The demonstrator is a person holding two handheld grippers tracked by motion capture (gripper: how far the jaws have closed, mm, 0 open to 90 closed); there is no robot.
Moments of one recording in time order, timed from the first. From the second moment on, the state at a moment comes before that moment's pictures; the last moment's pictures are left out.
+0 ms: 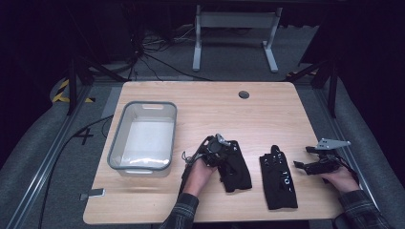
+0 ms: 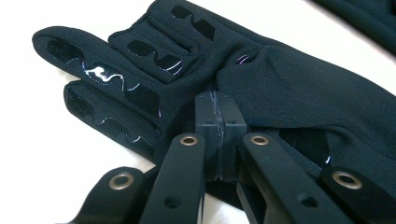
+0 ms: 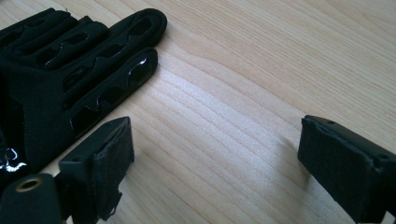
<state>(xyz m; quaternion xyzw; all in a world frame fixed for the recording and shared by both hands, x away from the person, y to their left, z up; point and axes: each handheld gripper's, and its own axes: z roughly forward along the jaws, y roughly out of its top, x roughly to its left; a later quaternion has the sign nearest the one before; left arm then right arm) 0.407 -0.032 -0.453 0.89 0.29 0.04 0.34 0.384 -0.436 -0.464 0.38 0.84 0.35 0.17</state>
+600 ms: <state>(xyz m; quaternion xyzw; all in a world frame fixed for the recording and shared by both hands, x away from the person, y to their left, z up) 0.382 -0.060 -0.453 0.92 0.20 0.00 0.34 0.384 -0.436 -0.464 0.38 0.84 0.35 0.17</state>
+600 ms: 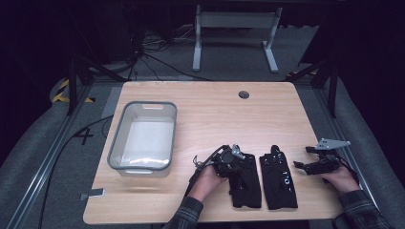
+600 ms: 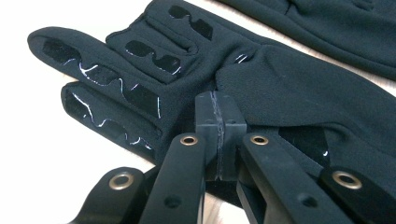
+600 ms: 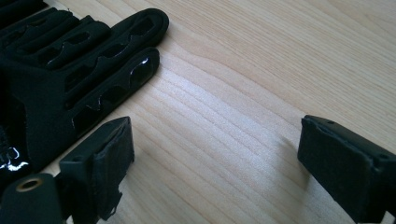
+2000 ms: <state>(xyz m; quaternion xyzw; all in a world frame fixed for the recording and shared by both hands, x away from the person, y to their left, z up) 0.356 -0.047 -0.454 0.89 0.30 0.04 0.33 0.346 -0.378 -0.454 0.23 0.90 0.37 0.06</state>
